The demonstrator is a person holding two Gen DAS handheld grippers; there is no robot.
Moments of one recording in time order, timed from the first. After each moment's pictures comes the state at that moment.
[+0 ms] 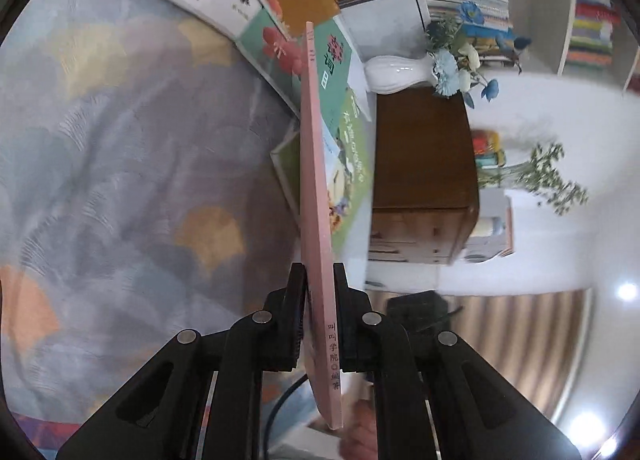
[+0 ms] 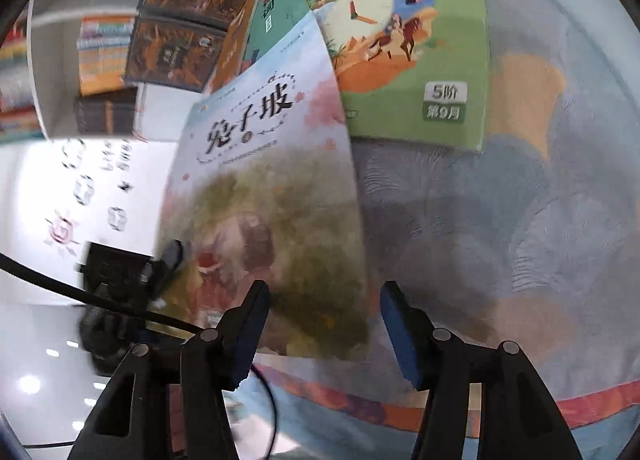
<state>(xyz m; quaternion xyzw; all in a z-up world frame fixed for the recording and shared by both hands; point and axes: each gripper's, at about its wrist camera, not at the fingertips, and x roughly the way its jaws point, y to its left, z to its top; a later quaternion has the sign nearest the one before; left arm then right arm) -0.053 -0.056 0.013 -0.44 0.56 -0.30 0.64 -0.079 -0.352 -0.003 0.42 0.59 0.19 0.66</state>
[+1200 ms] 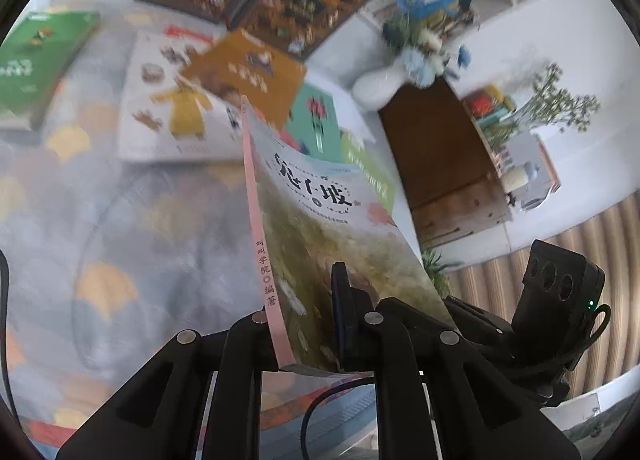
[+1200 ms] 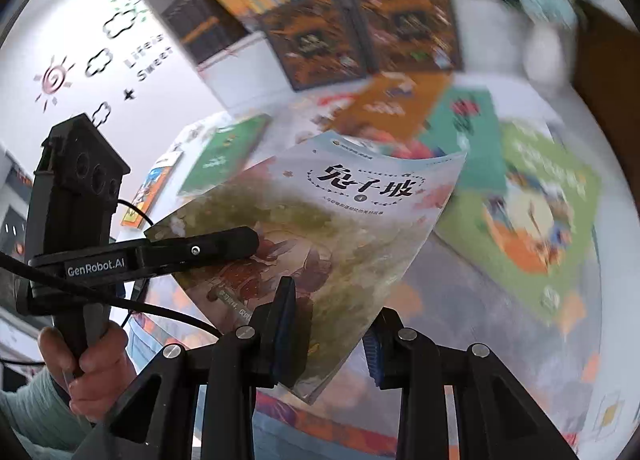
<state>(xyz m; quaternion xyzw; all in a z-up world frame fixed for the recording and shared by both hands) -0.048 0.011 0.119 -0.23 0.51 -0.30 0.77 -0.075 -0.206 0.153 0.09 0.49 0.21 0.84</state>
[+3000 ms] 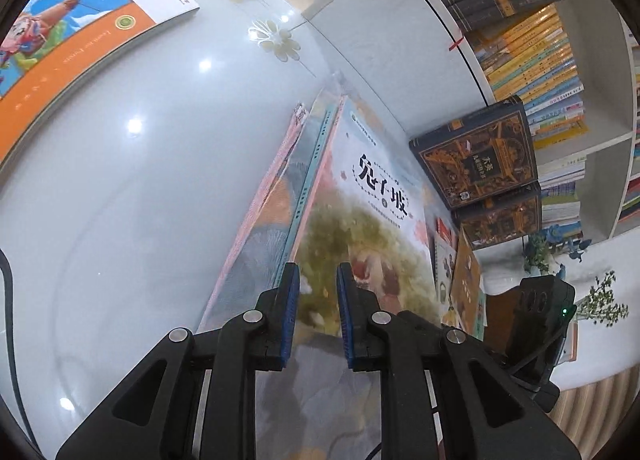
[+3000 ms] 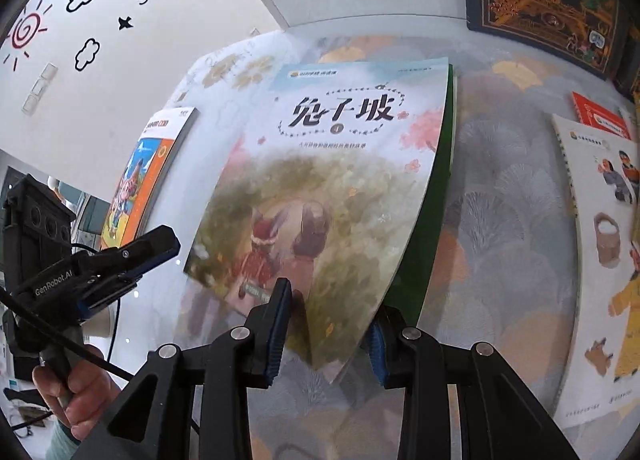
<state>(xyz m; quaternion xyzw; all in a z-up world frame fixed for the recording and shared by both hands) 0.094 0.378 0.027 -0.38 0.49 -0.09 0.78 0.152 0.125 0.040 0.05 0.61 0.27 0.75</state>
